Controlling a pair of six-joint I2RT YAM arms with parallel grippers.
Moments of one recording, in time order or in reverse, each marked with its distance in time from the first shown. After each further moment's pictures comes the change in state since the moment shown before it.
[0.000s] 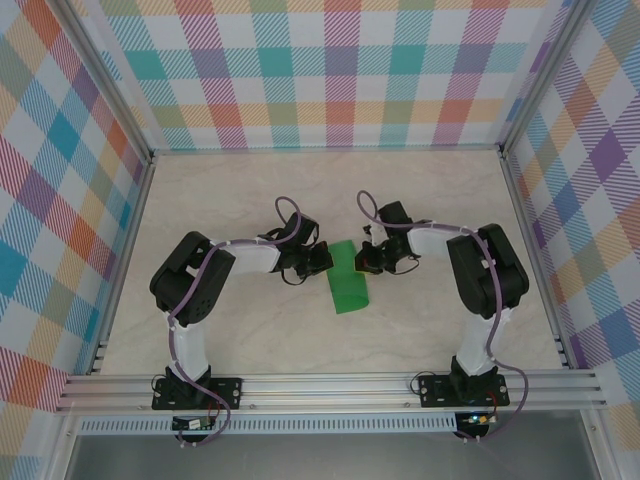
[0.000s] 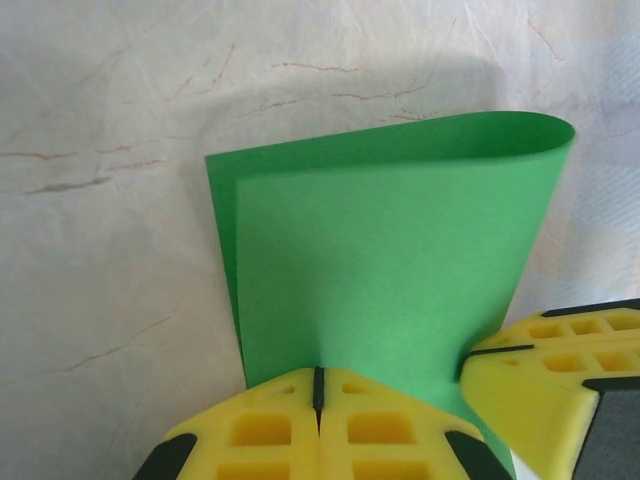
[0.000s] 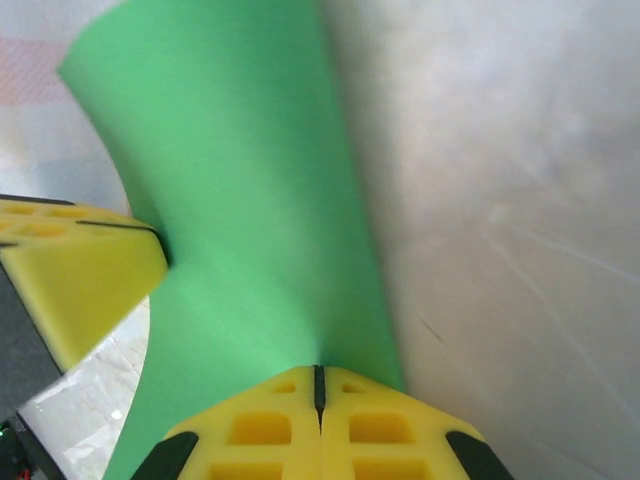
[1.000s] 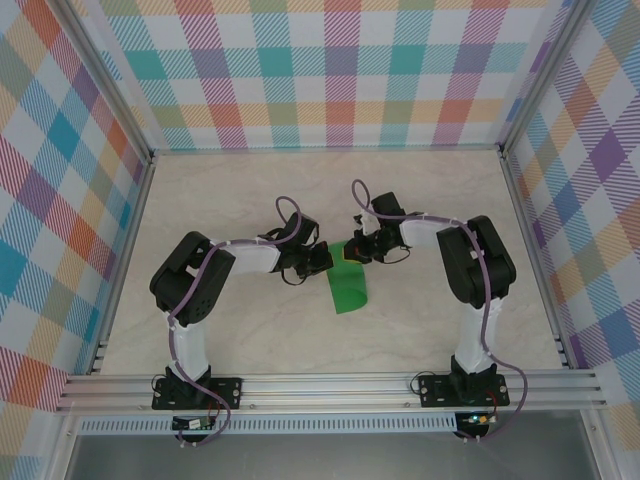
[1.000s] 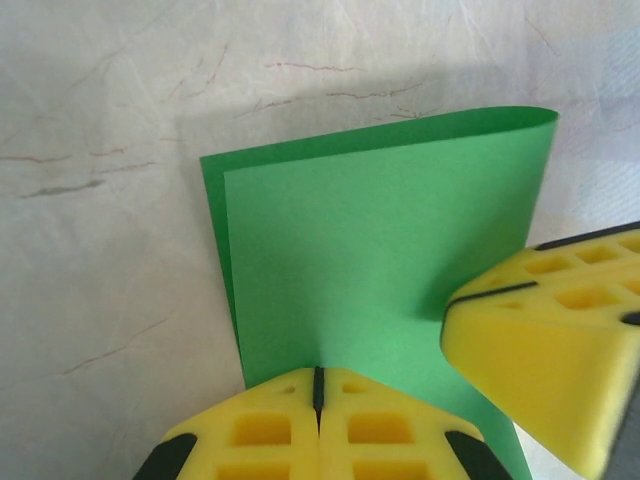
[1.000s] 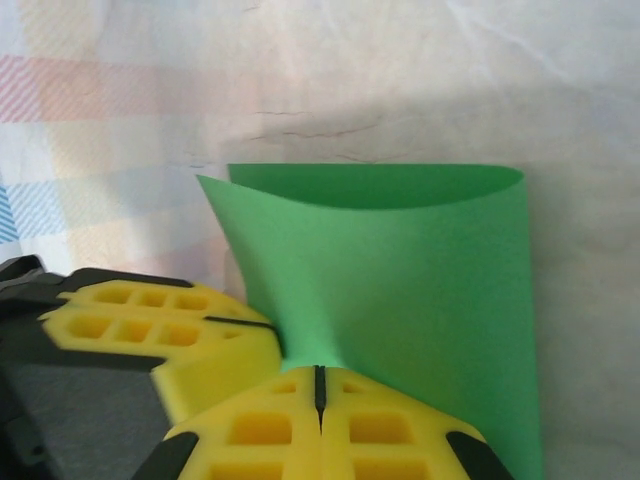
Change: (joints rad) left arm 0.000 0.000 -0.002 0.001 0.001 0.015; right arm 0.023 0.119 0.141 0.059 -0.117 0.053
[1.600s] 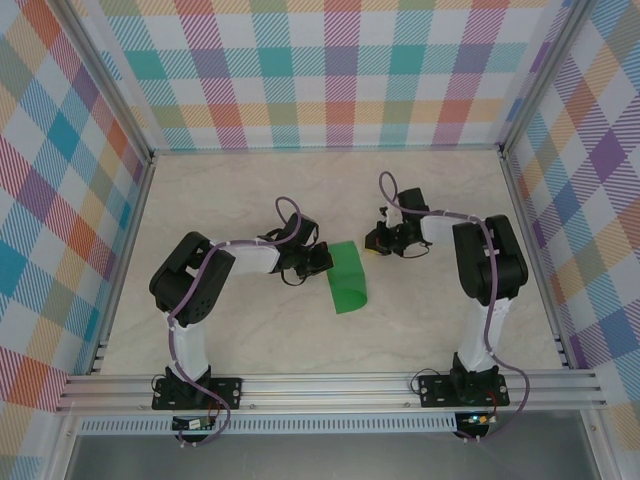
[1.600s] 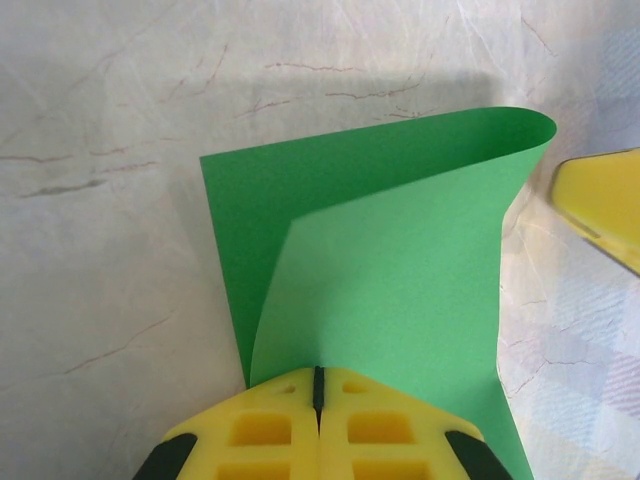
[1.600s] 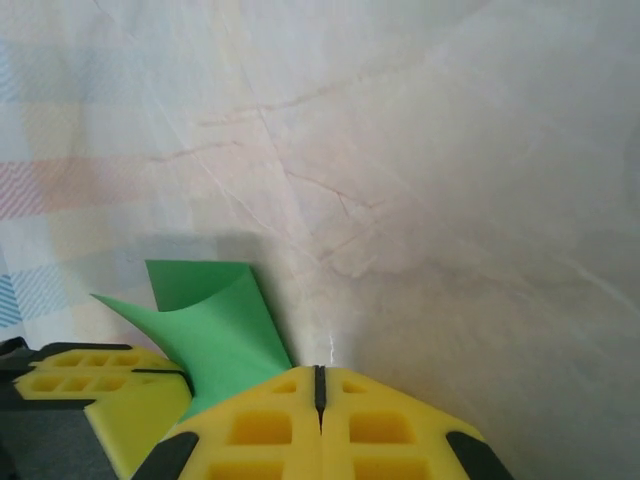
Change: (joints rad) left arm 0.000 0.002 -0.014 0.014 -0.001 0.000; right arm -0.139 -0.032 -0.033 0.038 0.029 0.004
